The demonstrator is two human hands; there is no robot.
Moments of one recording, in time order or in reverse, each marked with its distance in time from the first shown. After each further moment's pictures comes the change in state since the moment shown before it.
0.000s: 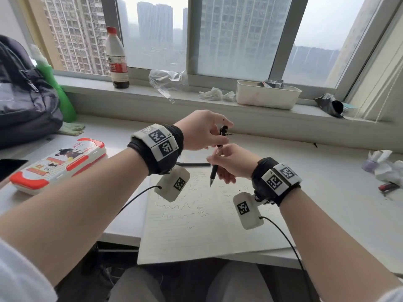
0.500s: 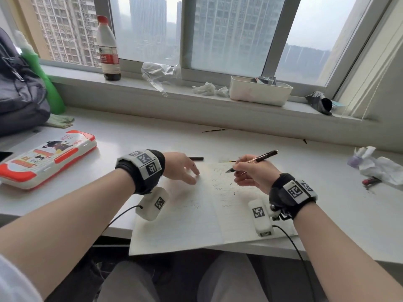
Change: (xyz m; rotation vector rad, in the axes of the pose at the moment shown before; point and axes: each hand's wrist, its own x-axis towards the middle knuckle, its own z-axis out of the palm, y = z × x) left_hand -0.043 -0.048 0.053 0.217 -0.559 -0.346; right_hand -0.027 0.086 -0.024 0.549 0.177 0.240
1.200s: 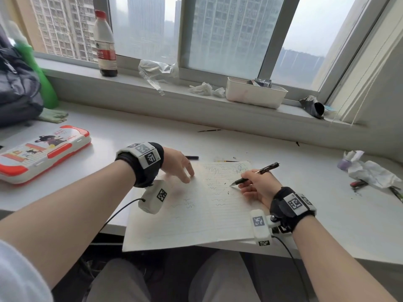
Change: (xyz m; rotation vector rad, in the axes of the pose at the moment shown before) left_hand -0.002 0.012 -0.011 0.071 -0.115 -0.040; right_hand -0.010 0.031 -0.015 0.060 0.194 0.121
